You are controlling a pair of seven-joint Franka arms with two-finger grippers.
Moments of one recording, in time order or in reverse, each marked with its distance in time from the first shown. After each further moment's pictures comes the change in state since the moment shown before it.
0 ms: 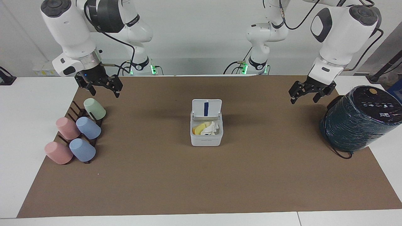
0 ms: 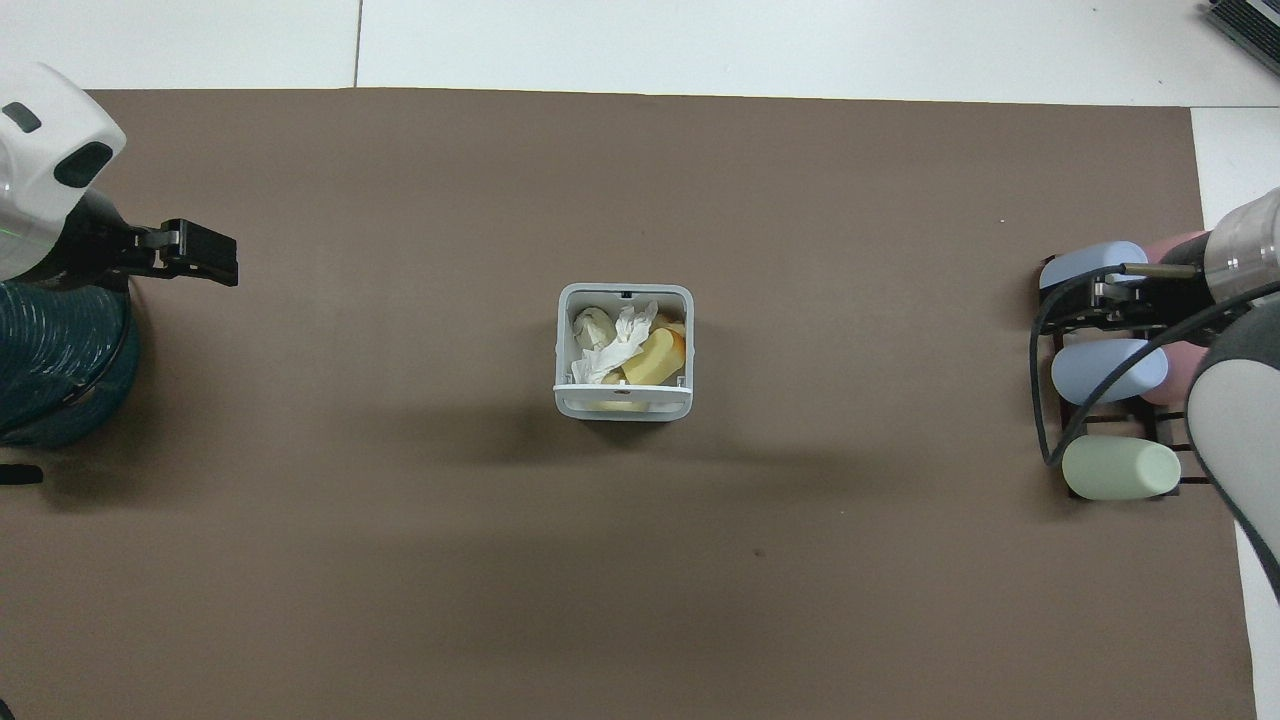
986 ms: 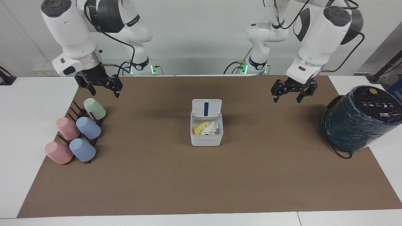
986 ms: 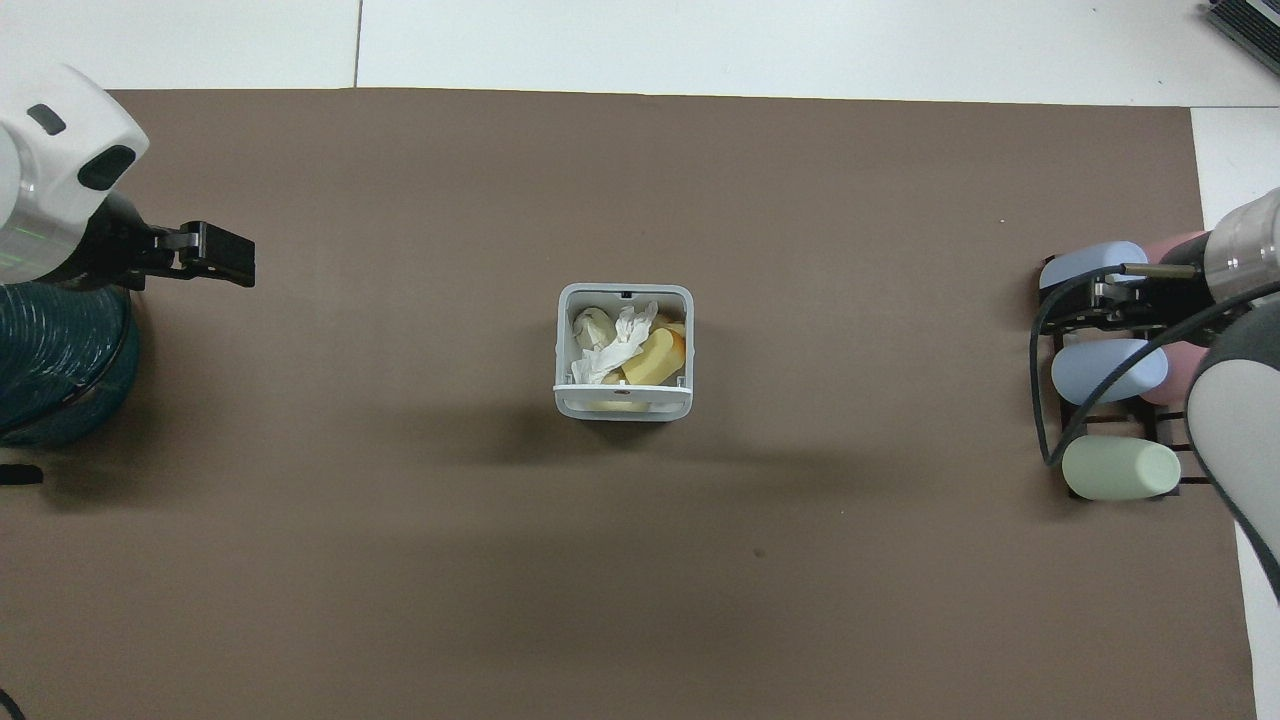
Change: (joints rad) left arm -0.138 -0.014 -0.023 -0.042 0.000 0.005 -0.097; right arm 0.000 0.000 0.000 0.000 0.000 0.000 0.000
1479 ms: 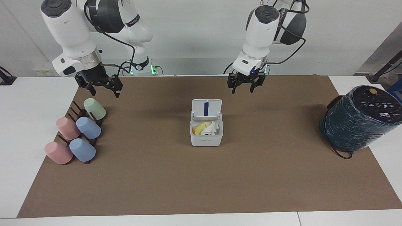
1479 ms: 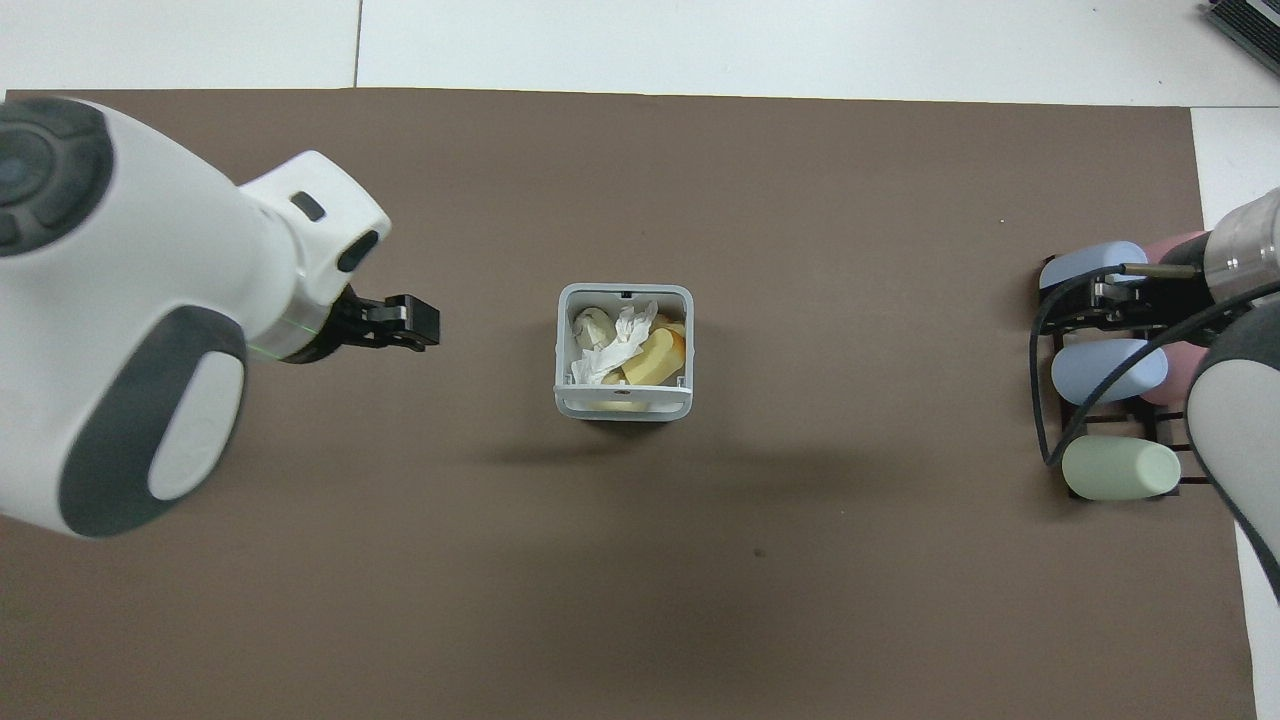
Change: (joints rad) left arm -0.274 -0.111 -0.009 -0.225 -0.039 0.121 -0.354; right arm 0.000 0.000 0.000 0.000 0.000 0.000 0.000
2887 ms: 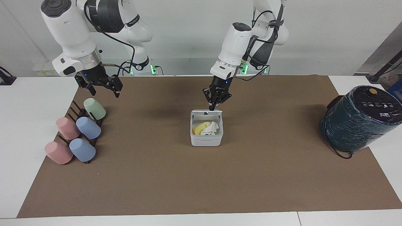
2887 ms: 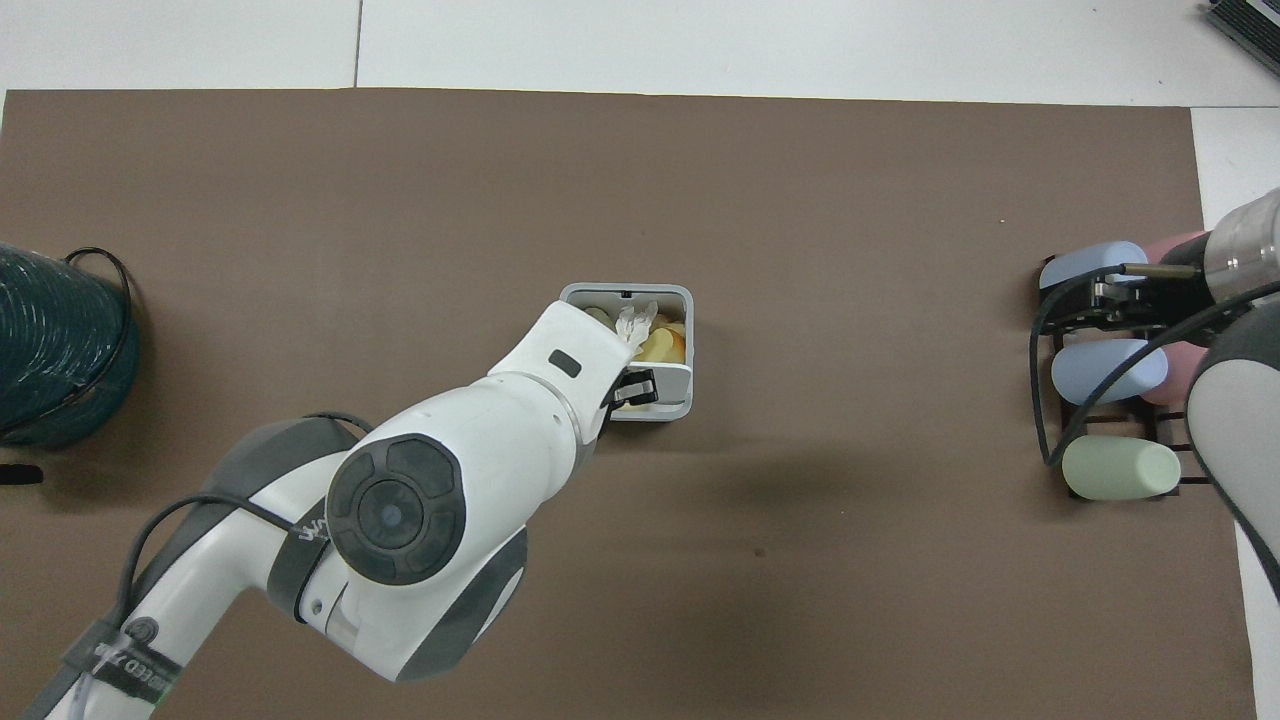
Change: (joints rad) left arm -0.118 0.101 0.025 -0.191 -0.026 0.739 -0.201; right arm 0.000 0.000 0.000 0.000 0.000 0.000 0.000
